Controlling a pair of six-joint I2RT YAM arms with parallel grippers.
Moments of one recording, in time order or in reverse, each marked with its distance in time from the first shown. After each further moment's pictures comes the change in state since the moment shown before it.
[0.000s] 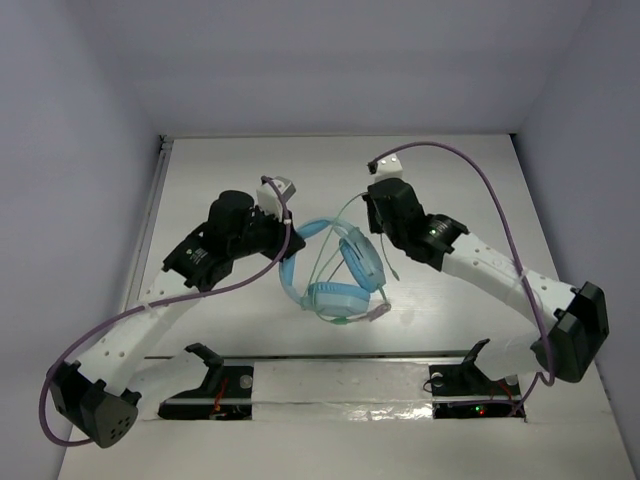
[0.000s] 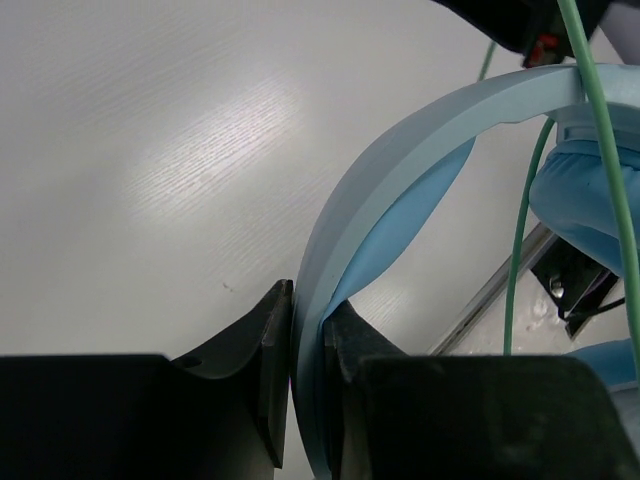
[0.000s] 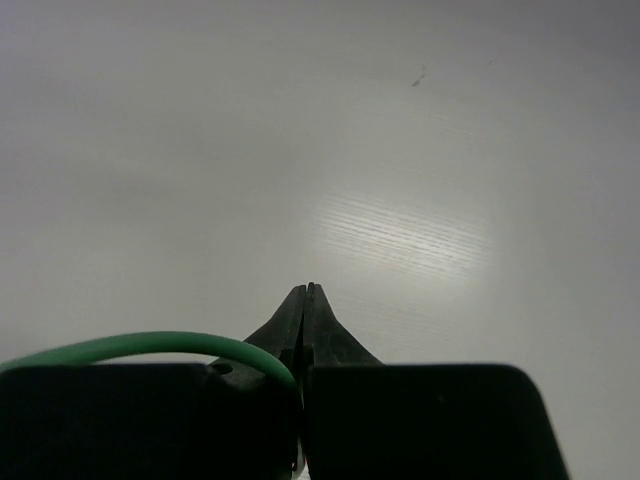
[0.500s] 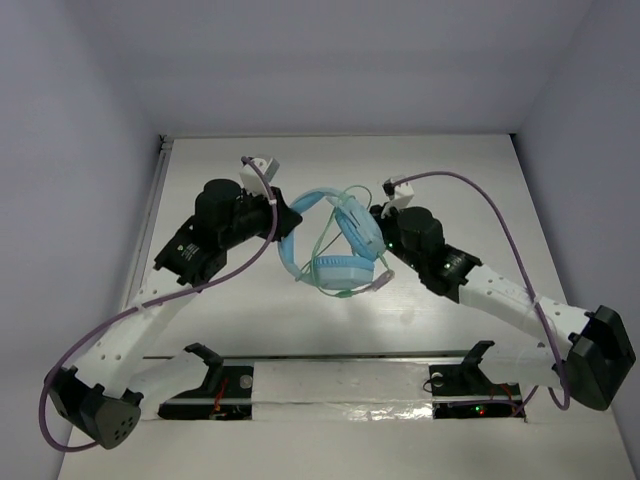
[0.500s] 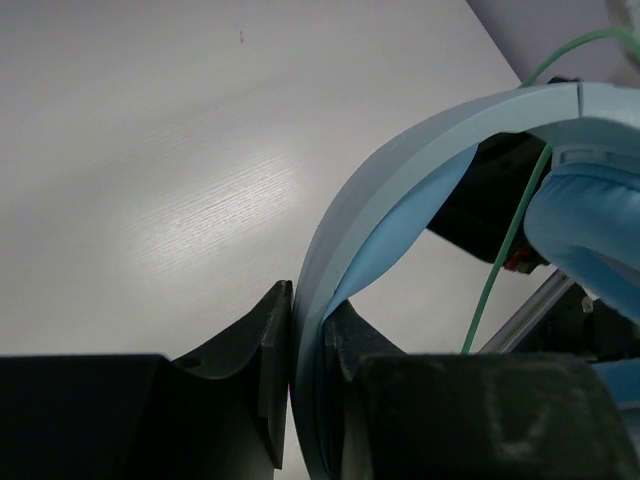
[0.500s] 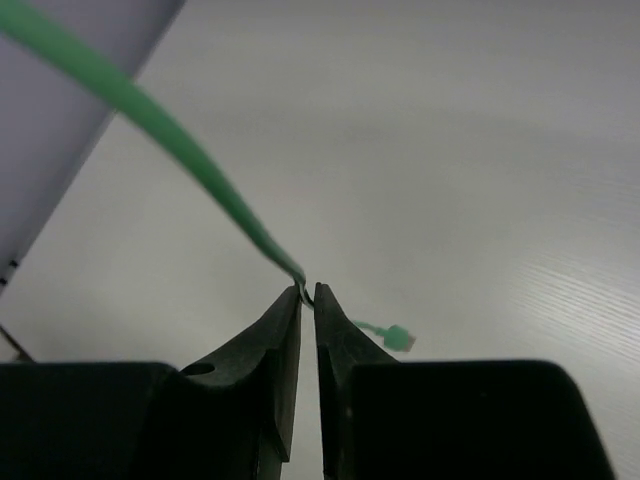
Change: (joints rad) left arm 0.046 -0.001 0.060 0.091 -0.065 -0.106; right arm -0.008 -0.217 -0.348 0.396 -0.380 0.183
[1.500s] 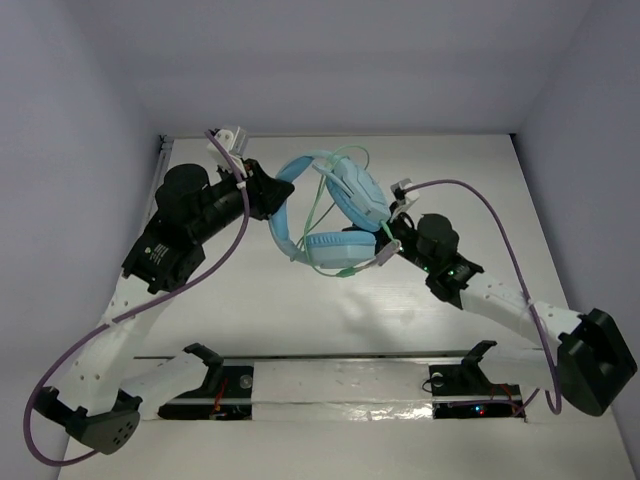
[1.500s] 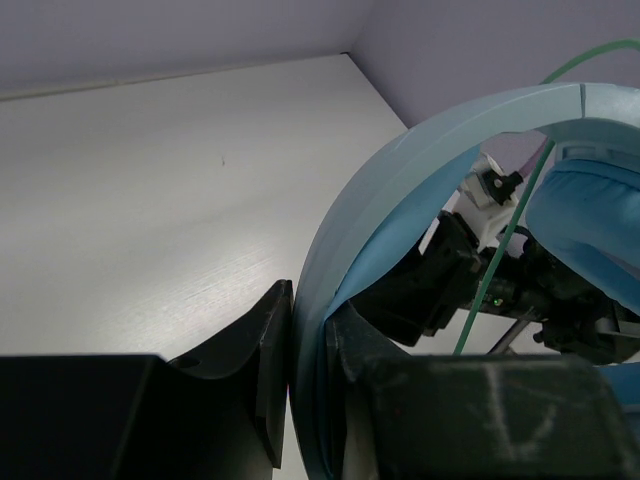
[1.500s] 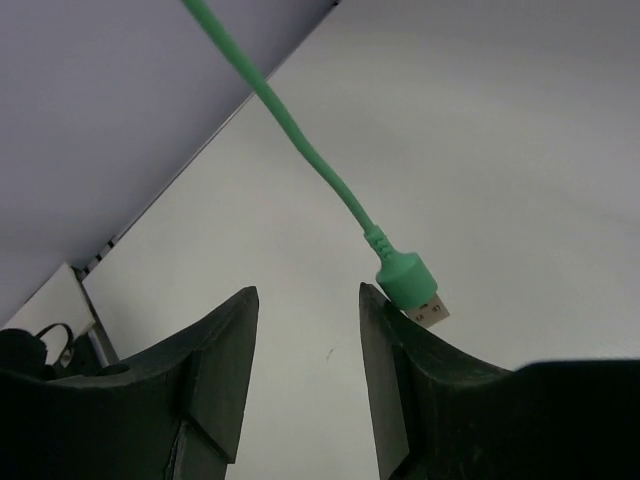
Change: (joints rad) left arm 0.017 -0.029 0.227 -0.025 -0.021 -0.072; right arm -0.102 0.012 -0.200 0.429 -0.334 0.029
